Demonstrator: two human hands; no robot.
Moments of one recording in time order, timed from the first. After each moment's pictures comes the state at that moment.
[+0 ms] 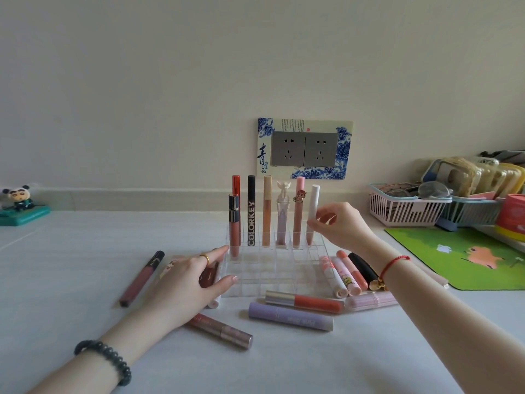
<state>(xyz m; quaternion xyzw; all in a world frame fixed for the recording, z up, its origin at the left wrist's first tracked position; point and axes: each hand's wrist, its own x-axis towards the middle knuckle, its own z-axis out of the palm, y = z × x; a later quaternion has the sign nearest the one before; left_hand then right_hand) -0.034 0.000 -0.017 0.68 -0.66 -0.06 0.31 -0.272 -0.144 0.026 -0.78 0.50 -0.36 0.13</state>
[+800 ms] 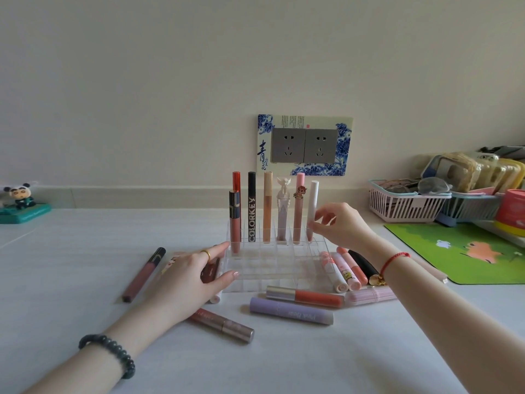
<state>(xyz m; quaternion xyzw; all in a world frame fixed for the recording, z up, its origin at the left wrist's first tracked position) -0.030 -0.004 -0.021 0.69 -0.66 -0.06 0.30 -0.274 -0.145 0.020 -0.78 0.51 -0.33 0.13</state>
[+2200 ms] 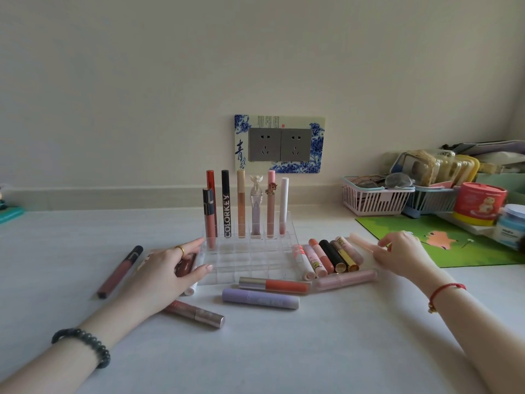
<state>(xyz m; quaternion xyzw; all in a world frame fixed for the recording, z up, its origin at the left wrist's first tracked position) -0.039 0.001 -0.018 0.67 -0.66 -0.08 0.34 -0.410 -0.126 -0.018 -0.66 0.72 -0.23 0.02</state>
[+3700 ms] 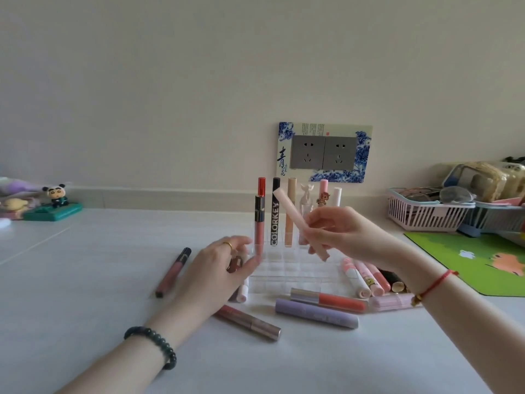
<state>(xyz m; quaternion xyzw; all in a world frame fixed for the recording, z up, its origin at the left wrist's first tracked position) -0.030 -0.004 -0.016 0.63 -0.66 -0.02 0.41 -0.246 -0.061 0.058 -0.82 0.34 -0.29 0.36</state>
